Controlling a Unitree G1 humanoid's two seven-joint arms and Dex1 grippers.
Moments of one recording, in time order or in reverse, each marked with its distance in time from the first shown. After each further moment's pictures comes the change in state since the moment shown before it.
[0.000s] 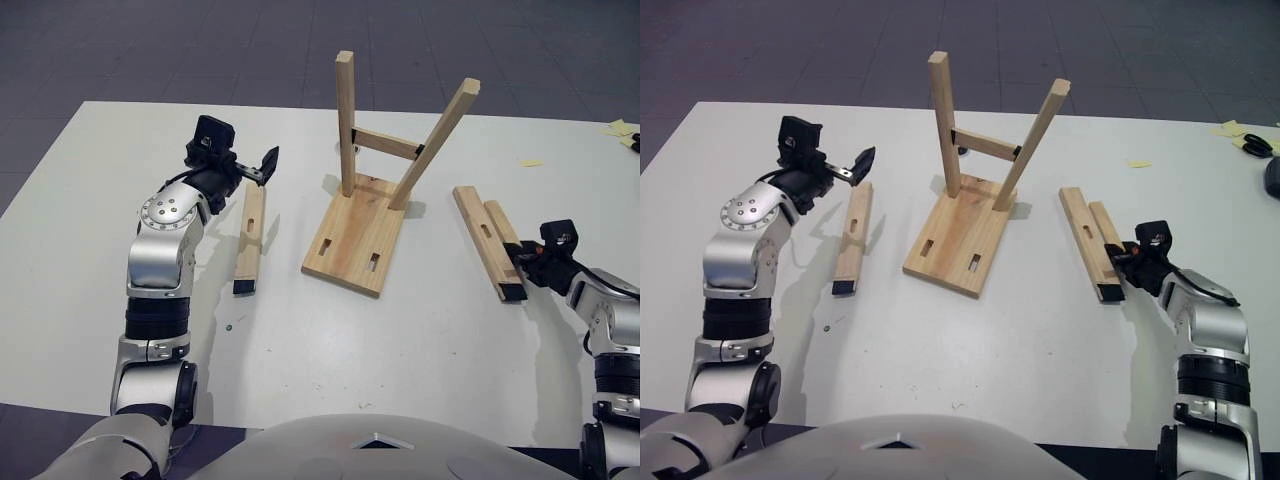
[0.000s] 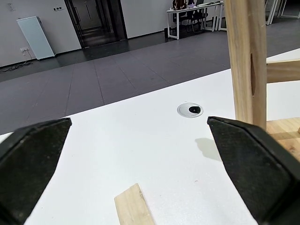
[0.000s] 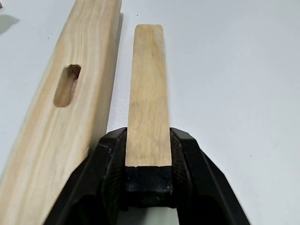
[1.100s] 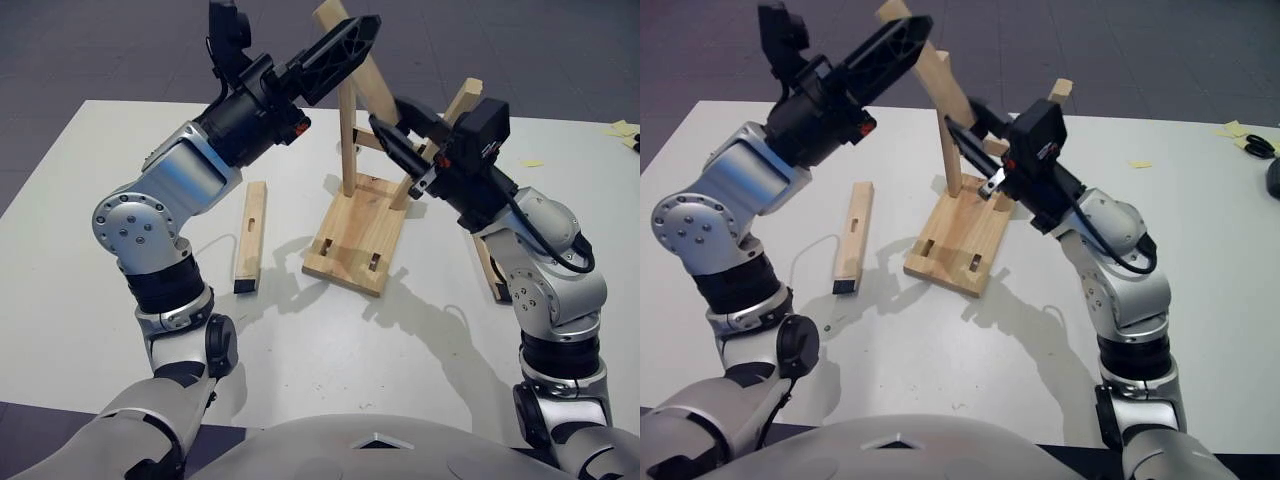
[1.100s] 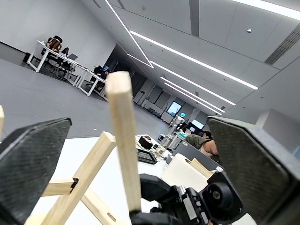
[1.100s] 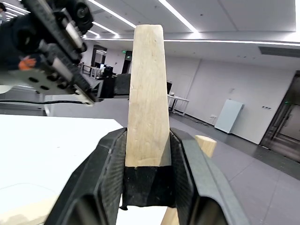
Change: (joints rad) left arm -0.247 -0.188 0.221 -0.216 -1.139 0.508 0.296; right arm -0.213 0.211 0.320 -0.716 0.147 -0.198 0.003
